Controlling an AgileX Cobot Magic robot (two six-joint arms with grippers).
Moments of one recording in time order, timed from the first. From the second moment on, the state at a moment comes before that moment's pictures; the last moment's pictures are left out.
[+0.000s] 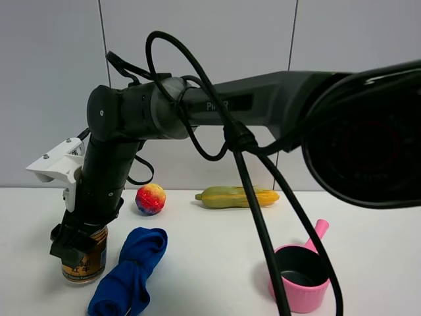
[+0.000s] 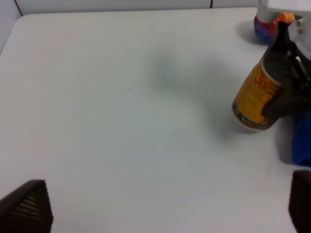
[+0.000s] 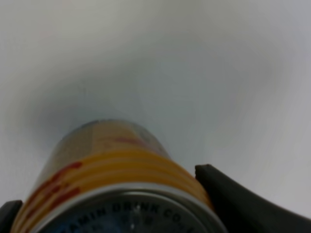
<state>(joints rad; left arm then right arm) -0.04 -0.01 -0.51 0.03 1.05 -0.04 0.94 2.53 -2.24 0.22 0.94 -0.64</state>
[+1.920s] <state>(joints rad) -0.04 -0.01 -0.51 0.03 1.05 -0.04 0.97 2.08 -2.41 -0.22 1.20 -0.31</state>
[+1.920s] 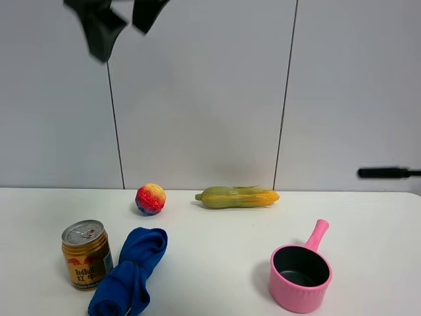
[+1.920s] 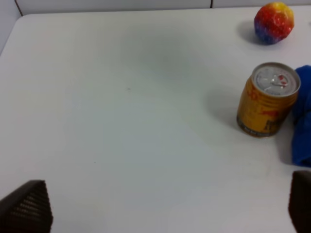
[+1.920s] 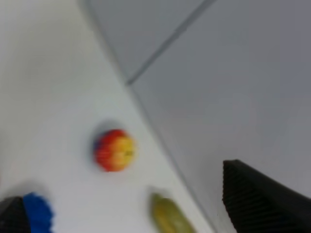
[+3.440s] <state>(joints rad) -0.04 -0.01 -0.51 0.03 1.05 -0.04 0.54 0.83 -0.98 -0.25 1.22 0.21</state>
